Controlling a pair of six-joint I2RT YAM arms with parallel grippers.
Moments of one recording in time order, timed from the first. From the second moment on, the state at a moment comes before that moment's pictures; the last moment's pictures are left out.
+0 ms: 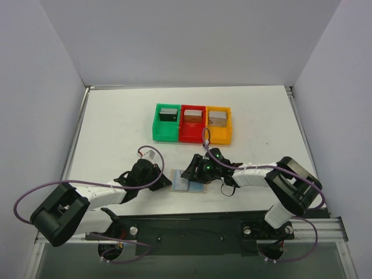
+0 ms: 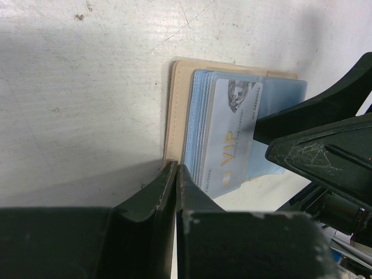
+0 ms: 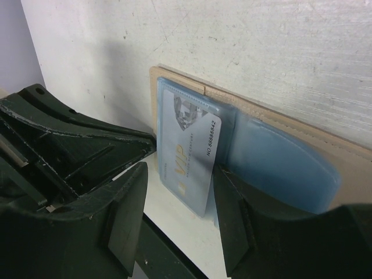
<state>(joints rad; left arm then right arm) -0.67 1.25 0.29 0.26 0.11 -0.99 0.77 1.58 0.55 0.36 -0.26 1.02</state>
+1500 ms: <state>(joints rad) -0.67 1.27 0.29 0.27 0.11 -0.98 0.73 1.68 0.44 0.70 -0.34 1.18</state>
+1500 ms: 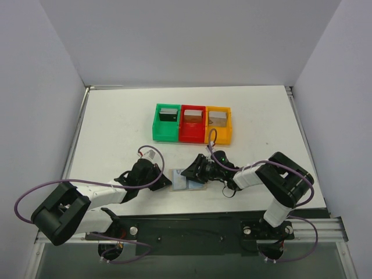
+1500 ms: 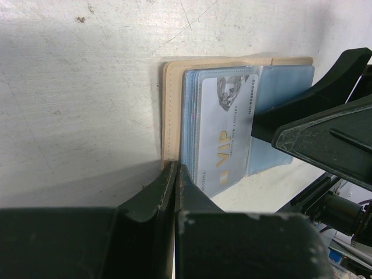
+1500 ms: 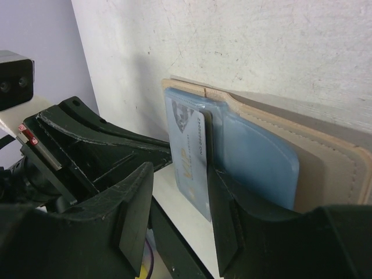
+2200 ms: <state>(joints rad) -0.67 1.27 0.30 0.26 0.12 -0.96 0.72 1.67 0.43 0.71 -0.36 1.17</state>
